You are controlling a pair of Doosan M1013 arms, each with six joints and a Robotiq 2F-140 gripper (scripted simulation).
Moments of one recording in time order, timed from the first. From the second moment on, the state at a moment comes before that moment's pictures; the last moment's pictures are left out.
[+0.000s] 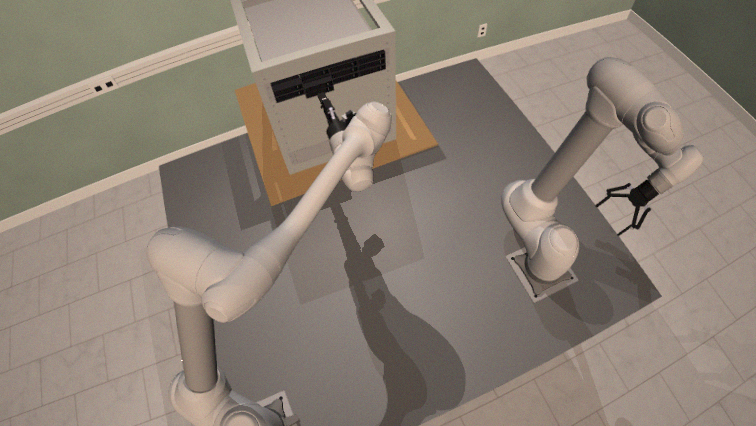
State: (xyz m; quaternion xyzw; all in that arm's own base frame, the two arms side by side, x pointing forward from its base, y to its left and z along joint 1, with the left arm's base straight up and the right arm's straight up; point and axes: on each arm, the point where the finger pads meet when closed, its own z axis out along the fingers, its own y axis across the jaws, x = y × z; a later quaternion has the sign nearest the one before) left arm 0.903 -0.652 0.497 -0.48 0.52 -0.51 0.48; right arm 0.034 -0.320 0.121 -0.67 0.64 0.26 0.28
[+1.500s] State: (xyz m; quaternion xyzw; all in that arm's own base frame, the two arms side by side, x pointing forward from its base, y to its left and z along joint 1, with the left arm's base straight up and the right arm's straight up) left arm 0.924 -0.653 0.496 -0.48 0.52 -0.51 0.48; right arm 0.034 -0.320 0.121 -0.67 0.64 0.26 0.28
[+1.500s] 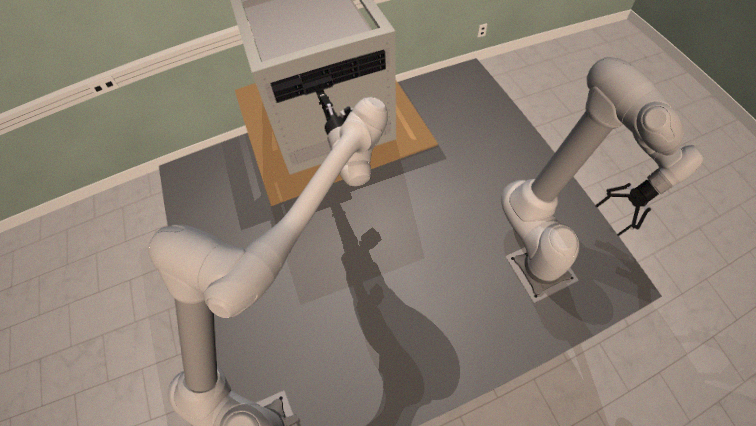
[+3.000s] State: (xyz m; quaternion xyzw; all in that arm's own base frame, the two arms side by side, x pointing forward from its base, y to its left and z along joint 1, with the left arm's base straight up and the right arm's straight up) left arm 0.930 -0.653 0.497 -0.48 0.52 -0.51 0.48; right arm 0.034 -0.320 0.121 -0.67 0.64 0.26 0.28
